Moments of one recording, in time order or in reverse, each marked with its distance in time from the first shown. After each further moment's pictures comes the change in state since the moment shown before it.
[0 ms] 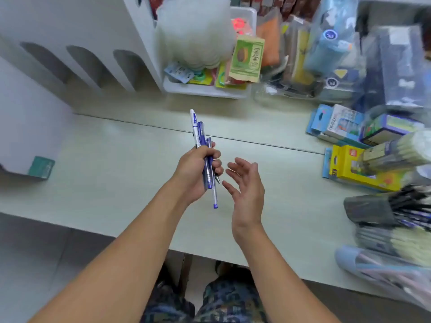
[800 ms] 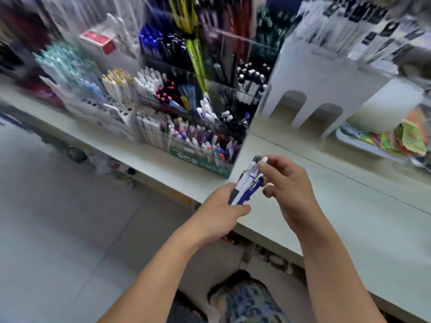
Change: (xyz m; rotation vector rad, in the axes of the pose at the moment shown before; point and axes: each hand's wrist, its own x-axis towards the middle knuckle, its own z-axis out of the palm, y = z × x) left_hand -0.204 0.192 -0.407 0.688 -0.083 0.205; right_hand -0.201 0.113 0.363 -0.579 -0.482 -0.255
